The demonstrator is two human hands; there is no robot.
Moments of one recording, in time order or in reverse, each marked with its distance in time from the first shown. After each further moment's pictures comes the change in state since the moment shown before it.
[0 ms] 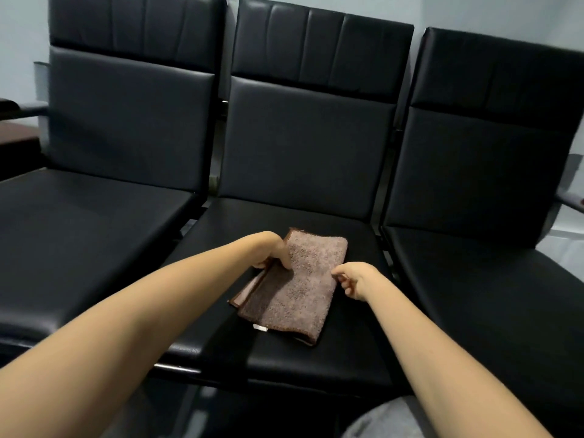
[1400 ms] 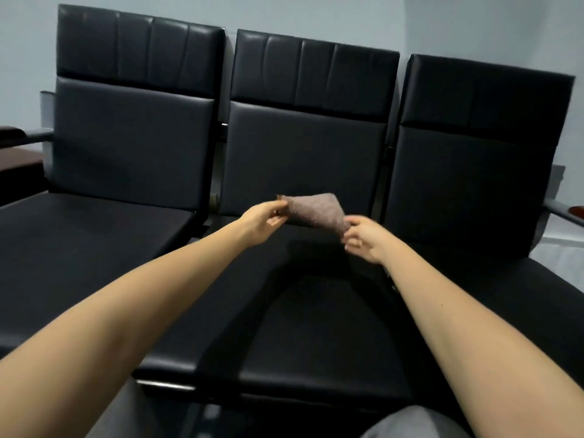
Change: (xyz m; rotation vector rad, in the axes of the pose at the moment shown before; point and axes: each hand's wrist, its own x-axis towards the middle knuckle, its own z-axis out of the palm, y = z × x) left_hand -0.024 0.017 -0.063 -1.118 0.020 0.595; right_hand -0.044 -0.082 -0.030 0.182 -0.025 -0.435
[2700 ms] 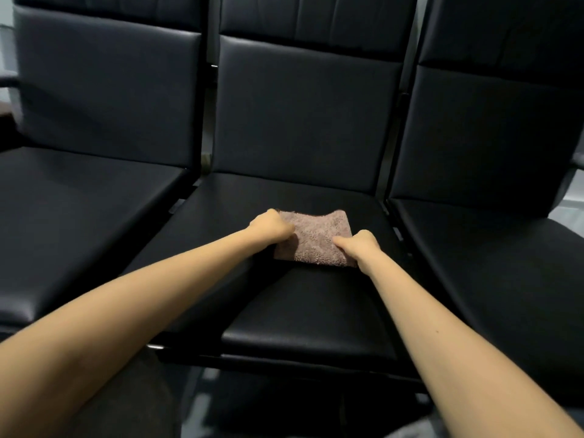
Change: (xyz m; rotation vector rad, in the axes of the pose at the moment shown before) left_hand -0.024 -0.098 0.003 1.143 0.169 -0.108; right_hand 0.020 0.120 0.020 -0.516 0.291 0.098
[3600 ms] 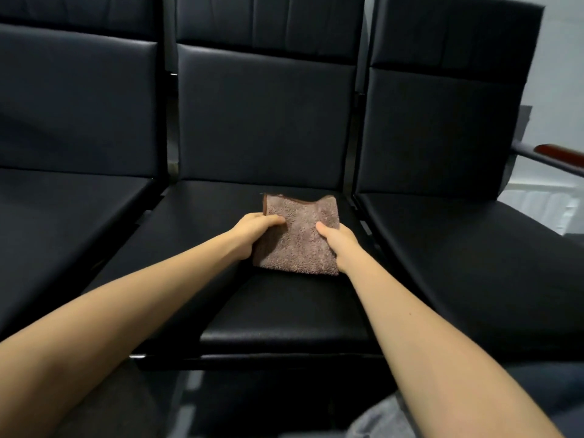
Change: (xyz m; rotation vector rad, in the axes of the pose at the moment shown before) left_hand -0.011 0.016 0.017 -0.845 -0.227 -0.077; right_hand -0.016 0.011 -0.018 0.709 -0.148 0.018
